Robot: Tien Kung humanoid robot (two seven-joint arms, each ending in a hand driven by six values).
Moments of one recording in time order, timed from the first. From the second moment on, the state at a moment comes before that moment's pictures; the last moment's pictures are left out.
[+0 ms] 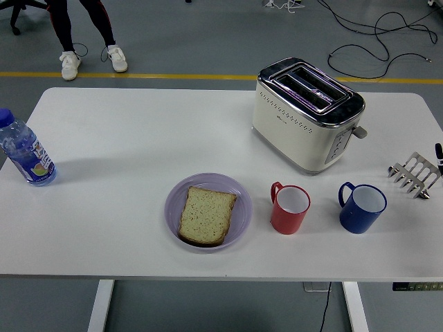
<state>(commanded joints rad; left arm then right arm) -0.06 0.03 -0.76 -0.18 1.22 -0.04 0.25 0.05 -0.18 1.71 1.39 -0.01 -0.10 -0.04</state>
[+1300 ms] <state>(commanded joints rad) -0.08 0.02 -0.78 -0.18 1.26 -0.04 0.26 0.05 -0.18 1.74 1.39 0.00 -0.10 -0.04</state>
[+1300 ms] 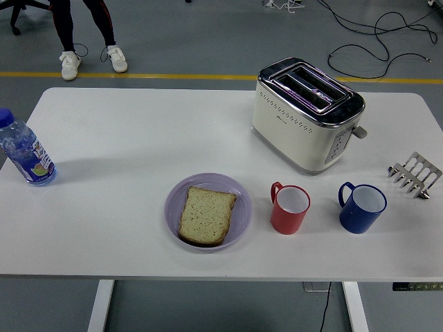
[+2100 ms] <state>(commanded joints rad) -0.08 0.02 -0.78 -0.18 1.26 -0.04 0.26 0.06 -0.18 1.75 1.39 0.01 -0.10 -0.04</state>
